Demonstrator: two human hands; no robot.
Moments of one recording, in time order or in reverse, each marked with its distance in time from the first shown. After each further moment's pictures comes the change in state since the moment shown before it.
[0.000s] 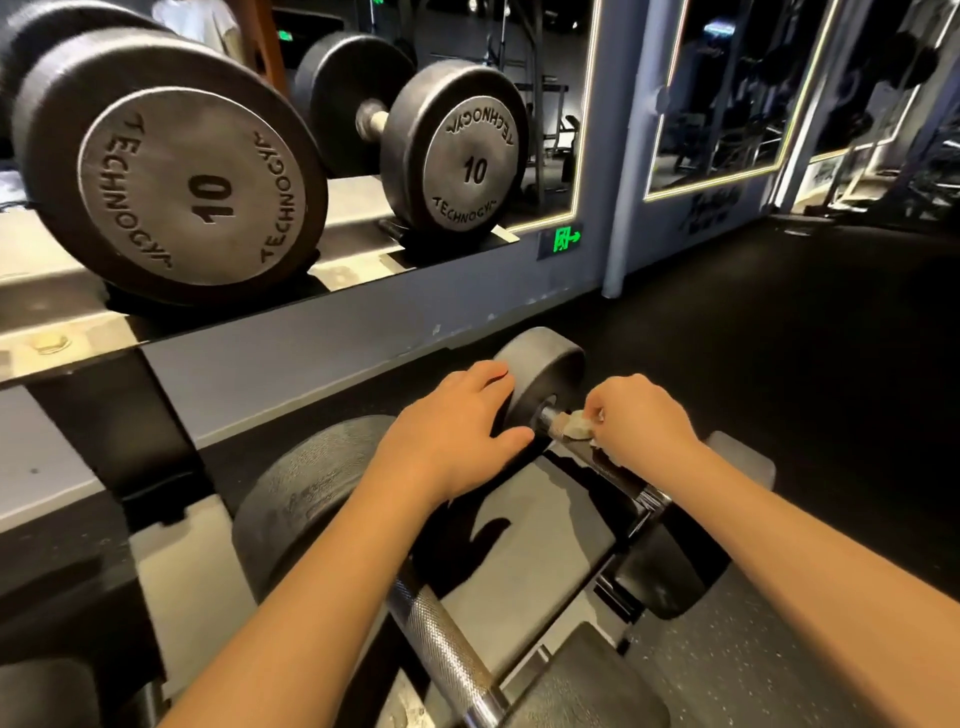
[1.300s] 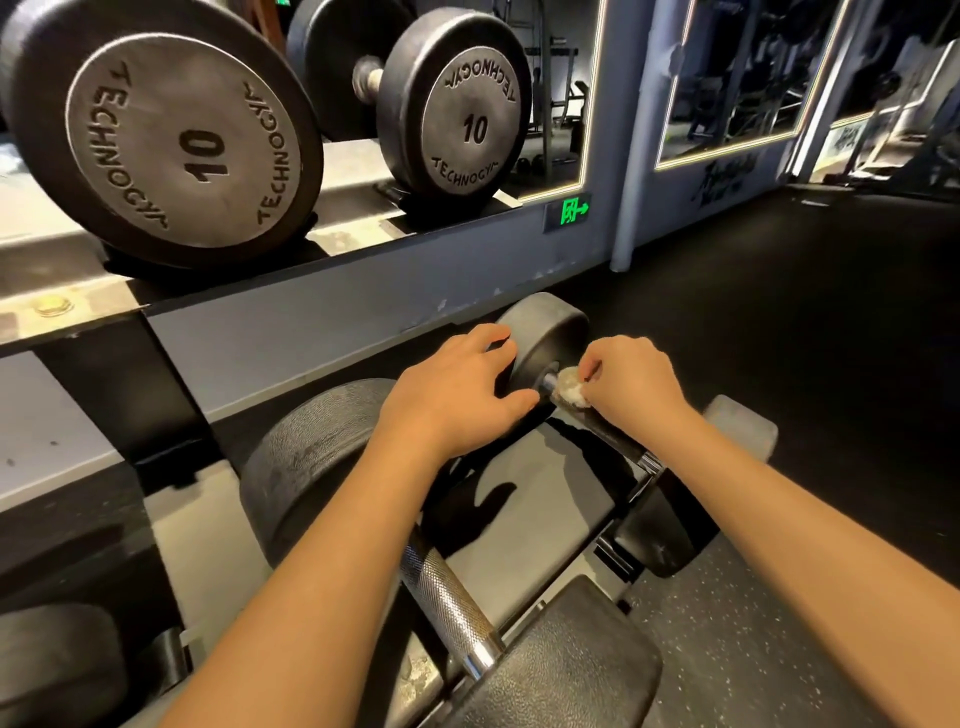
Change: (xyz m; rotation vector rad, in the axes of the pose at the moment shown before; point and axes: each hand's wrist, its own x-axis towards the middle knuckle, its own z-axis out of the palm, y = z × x) left_hand 0.001 0.003 0.002 0.022 0.011 -0.032; right_hand 0.003 0.002 0.011 0.204 0.164 -0.012
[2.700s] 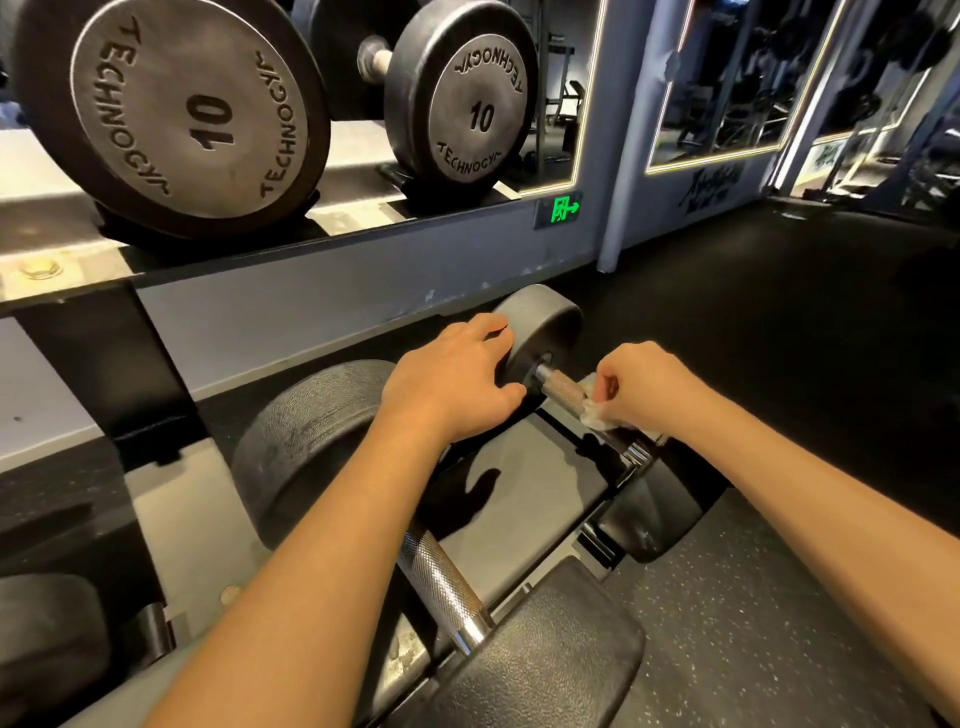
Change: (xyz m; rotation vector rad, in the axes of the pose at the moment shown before) left_hand 0.000 0.001 0.002 0.035 0.039 0.025; right_hand -0.015 0.009 -0.020 -0.163 -0.230 -0.041
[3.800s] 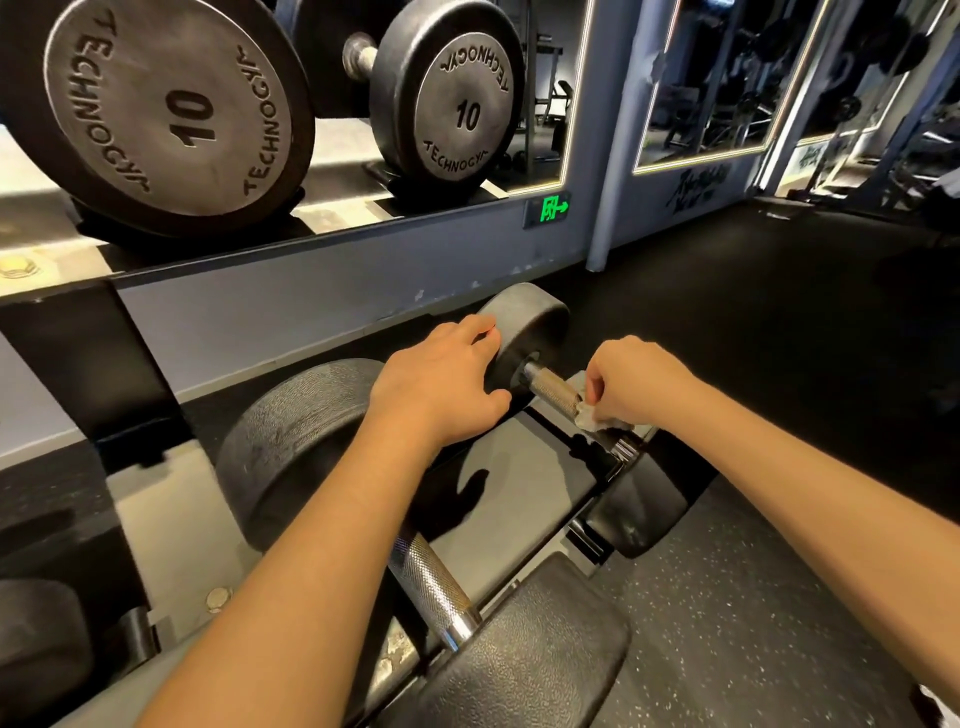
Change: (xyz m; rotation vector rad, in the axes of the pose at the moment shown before) left_hand 0.000 -0.003 0.007 0.075 0.007 0.007; right_hand 0.005 0.000 -0.002 -0.108 -0.034 0.009
